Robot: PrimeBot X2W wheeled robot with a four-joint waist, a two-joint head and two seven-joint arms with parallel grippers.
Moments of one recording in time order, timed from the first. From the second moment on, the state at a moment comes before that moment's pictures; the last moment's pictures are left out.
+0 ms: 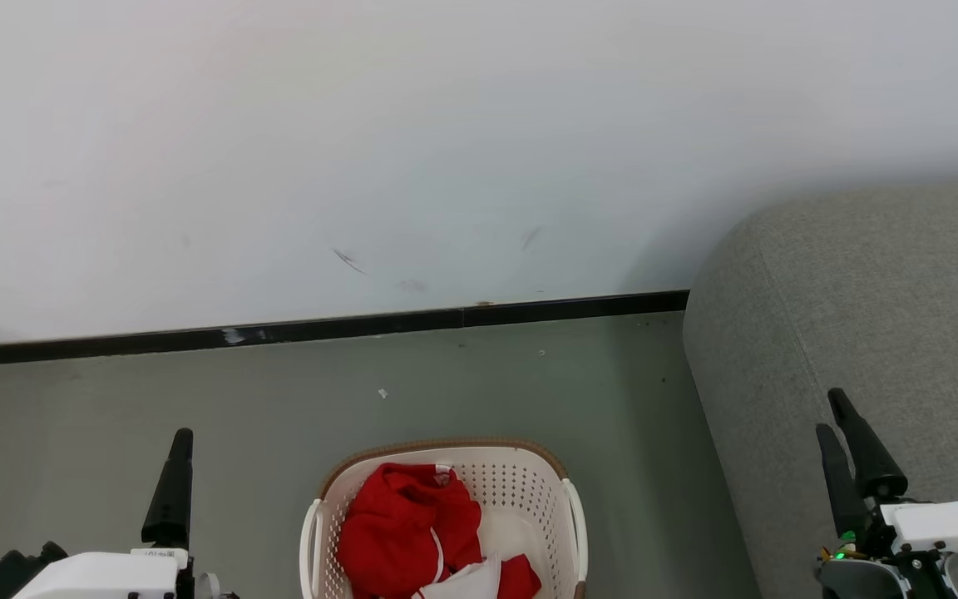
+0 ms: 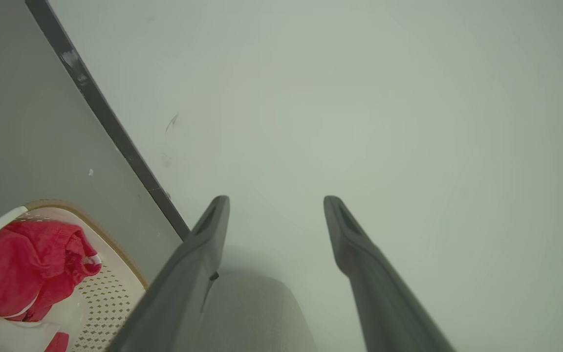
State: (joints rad) left arm -0.04 0.04 0.01 0.19 -1.52 -0.09 -0.01; right arm -0.03 -0.13 0.05 0.17 1.62 0.12 -0.08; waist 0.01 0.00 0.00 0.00
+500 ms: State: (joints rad) left arm -0.05 0.13 -0.07 0.15 -1.28 -0.10 -0.07; right arm -0.03 -0.20 0.09 0.13 1.34 0.12 -0.13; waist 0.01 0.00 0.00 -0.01
